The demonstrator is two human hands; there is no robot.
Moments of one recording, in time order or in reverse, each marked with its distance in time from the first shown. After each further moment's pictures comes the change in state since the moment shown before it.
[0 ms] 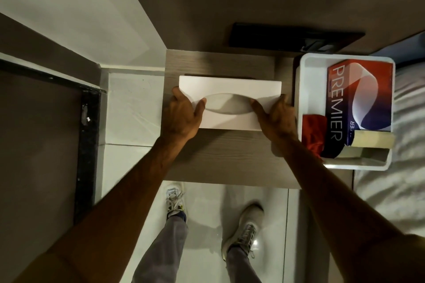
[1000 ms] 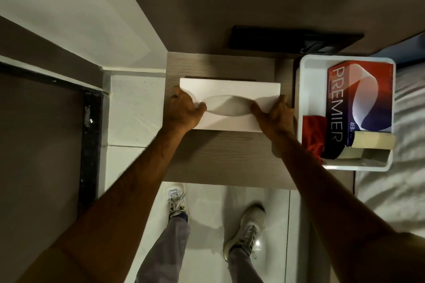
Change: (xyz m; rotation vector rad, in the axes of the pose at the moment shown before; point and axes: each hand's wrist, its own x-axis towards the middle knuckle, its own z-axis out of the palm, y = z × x) left_hand 0.019 0.010 -0.009 -0.044 -0.153 -0.110; right_hand 0.002 -0.003 0.001 0.072 0.014 0.040
